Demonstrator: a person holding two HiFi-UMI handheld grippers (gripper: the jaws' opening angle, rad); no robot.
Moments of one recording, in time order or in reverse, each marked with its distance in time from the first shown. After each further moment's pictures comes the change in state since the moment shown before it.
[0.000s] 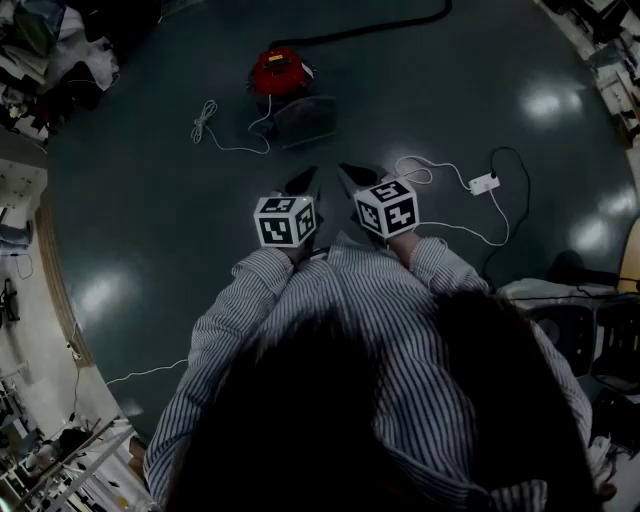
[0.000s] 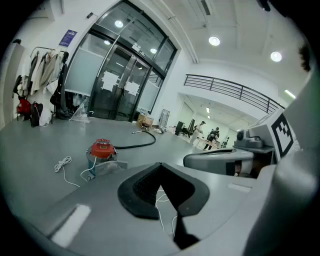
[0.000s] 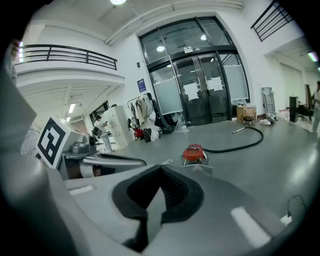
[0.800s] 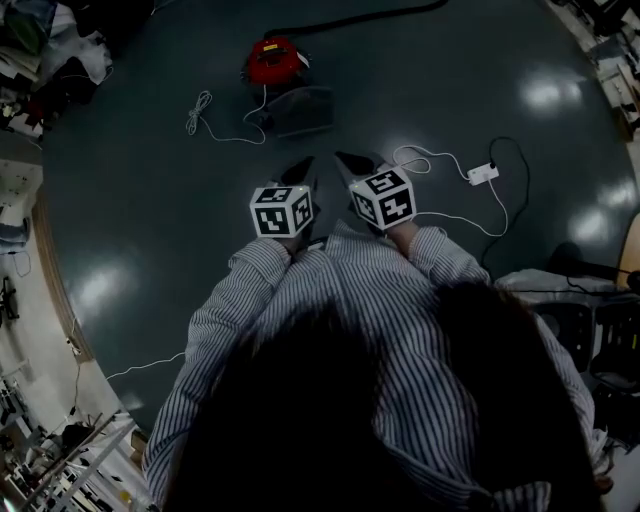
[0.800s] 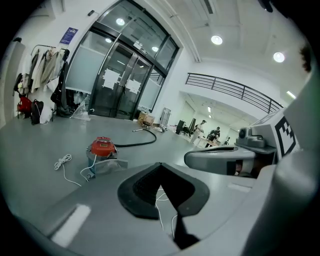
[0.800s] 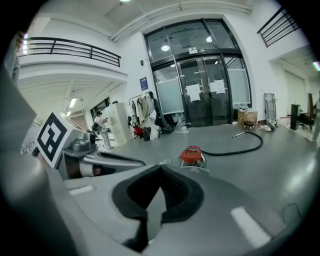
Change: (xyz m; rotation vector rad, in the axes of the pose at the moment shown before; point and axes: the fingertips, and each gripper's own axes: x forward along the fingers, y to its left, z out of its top) left arm 0.016 0.002 0.002 -0.016 0.011 0.009; right arm 0.006 -0.015 0.007 -0.067 0.005 -0.013
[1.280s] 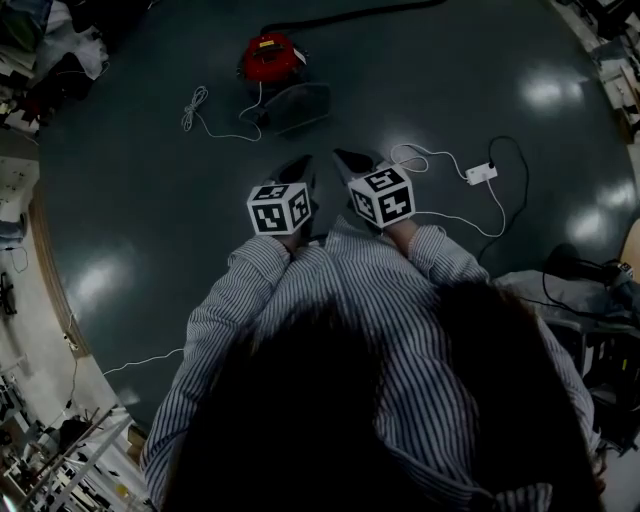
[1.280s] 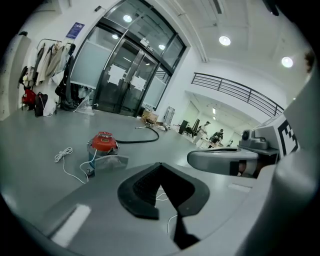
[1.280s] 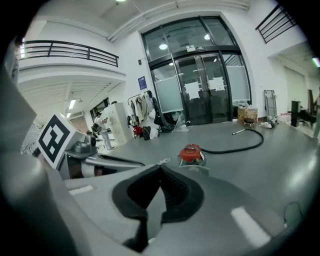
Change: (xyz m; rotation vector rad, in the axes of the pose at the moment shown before) left arm 0.022 0.003 0.000 -0.072 0.021 0.026; right arm 0.005 -0.022 0.003 0.019 0.017 0.014
